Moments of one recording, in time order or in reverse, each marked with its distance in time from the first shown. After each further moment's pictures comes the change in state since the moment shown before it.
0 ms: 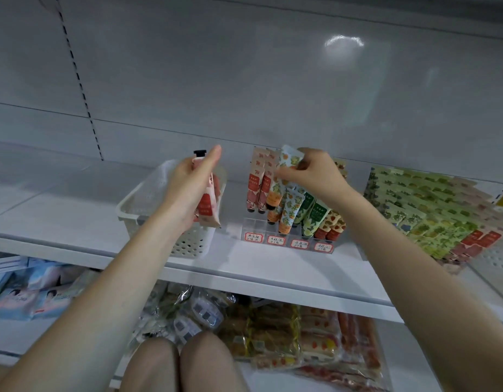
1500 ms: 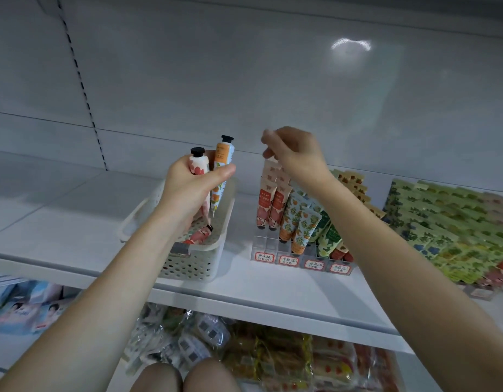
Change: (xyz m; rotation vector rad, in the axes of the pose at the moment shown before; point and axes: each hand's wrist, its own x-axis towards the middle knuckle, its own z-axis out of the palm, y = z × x) left_hand 0.038 0.004 -0.008 -0.013 -0.020 0.210; right_hand 0.056 -0.033 0.028 0.134 0.102 -0.156
